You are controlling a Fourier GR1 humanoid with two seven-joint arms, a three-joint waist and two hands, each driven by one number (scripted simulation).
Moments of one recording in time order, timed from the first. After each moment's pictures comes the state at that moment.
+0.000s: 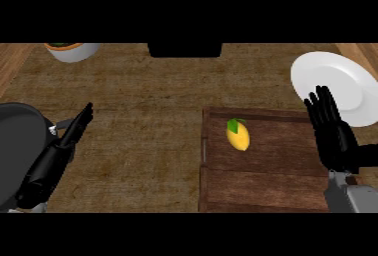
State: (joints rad) left arm -0.01 0.58 -0.31 -1.68 0.11 0.18 -0.09; right arm -0.13 -0.28 0.02 -1.44 -0.35 -0.10 -0.14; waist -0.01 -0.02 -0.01
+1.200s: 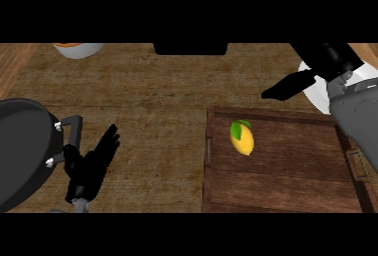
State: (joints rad) left arm 0.01 0.29 -0.29 -1.44 0.31 0.22 0.15; right arm -0.84 -0.58 0.35 -1.35 0.30 0.16 0.21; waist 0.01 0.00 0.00
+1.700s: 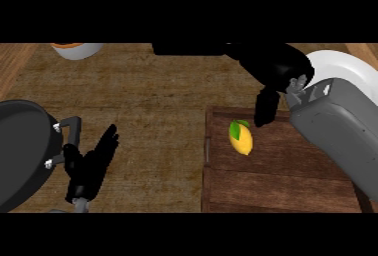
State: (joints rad) left arm 0.01 0.28 -0.28 -1.44 0.31 0.22 0.16; right arm -0.95 -0.51 0.54 -1.40 0.35 0.52 0.55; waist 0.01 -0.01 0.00
